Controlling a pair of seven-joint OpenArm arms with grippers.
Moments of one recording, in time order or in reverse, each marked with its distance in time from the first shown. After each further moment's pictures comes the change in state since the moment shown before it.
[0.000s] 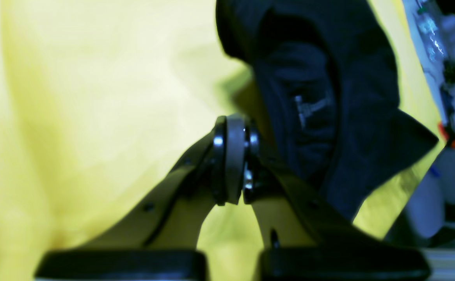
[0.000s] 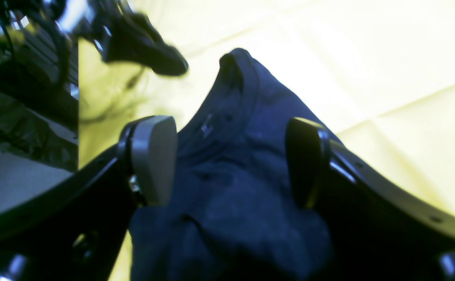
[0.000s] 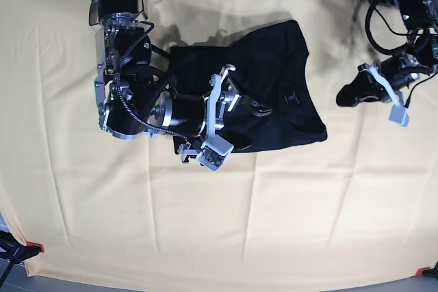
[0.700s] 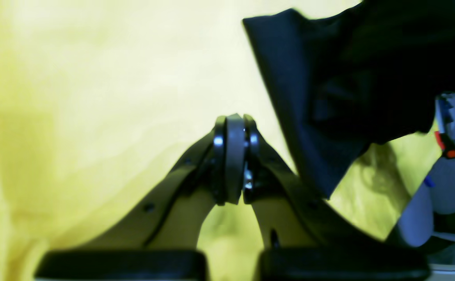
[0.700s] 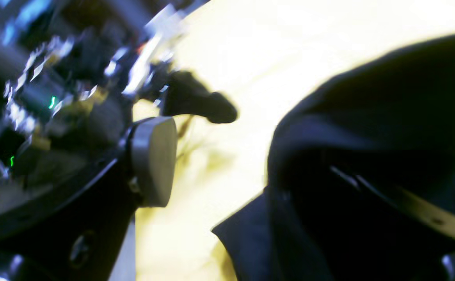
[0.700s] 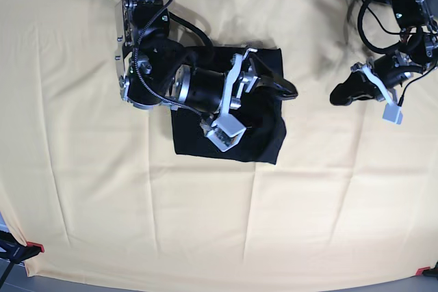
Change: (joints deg) left arm 0.0 4.3 -0.1 0.0 3.8 2.6 -0.1; right arm -8.2 -6.5 -1.7 0.0 0.2 0.0 8.6
